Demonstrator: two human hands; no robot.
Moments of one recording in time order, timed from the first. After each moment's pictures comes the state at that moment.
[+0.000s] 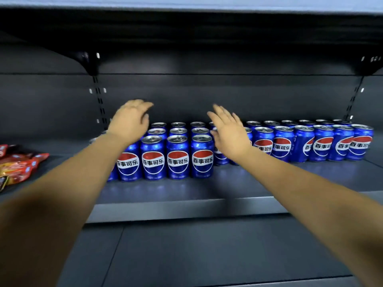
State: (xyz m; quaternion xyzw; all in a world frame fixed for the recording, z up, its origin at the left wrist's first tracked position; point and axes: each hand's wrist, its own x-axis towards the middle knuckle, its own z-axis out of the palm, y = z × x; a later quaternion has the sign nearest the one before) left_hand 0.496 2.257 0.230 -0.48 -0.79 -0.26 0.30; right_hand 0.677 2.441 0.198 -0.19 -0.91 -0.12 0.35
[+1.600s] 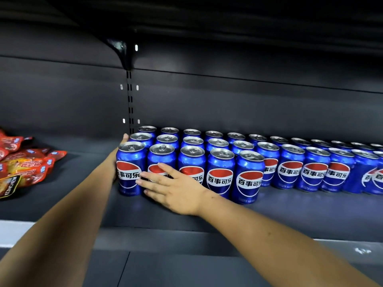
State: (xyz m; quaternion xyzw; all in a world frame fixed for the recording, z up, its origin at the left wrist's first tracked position) left_hand 0.337 2.220 0.125 -0.15 -0.58 -0.72 -0.35; right_hand 0.527 2.339 0.110 0.20 -0.83 -0.47 0.21
